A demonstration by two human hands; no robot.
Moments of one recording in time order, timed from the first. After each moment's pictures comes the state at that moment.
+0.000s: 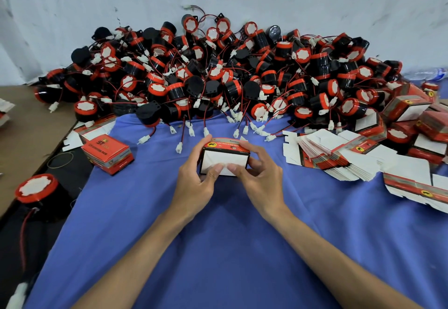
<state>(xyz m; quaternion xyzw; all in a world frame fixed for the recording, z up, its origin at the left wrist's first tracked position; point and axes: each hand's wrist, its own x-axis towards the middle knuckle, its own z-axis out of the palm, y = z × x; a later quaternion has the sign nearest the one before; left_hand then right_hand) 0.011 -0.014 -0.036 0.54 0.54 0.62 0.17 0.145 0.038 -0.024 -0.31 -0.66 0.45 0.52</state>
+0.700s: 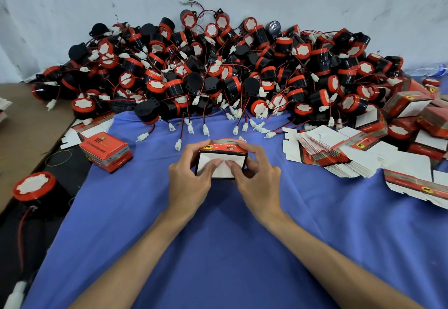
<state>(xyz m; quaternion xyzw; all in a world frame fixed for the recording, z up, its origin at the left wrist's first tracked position) 0.014 -0.016 -0.035 0.50 0.58 0.64 0.07 0.141 0.035 -0.035 -0.34 -0.71 0.30 0.54</state>
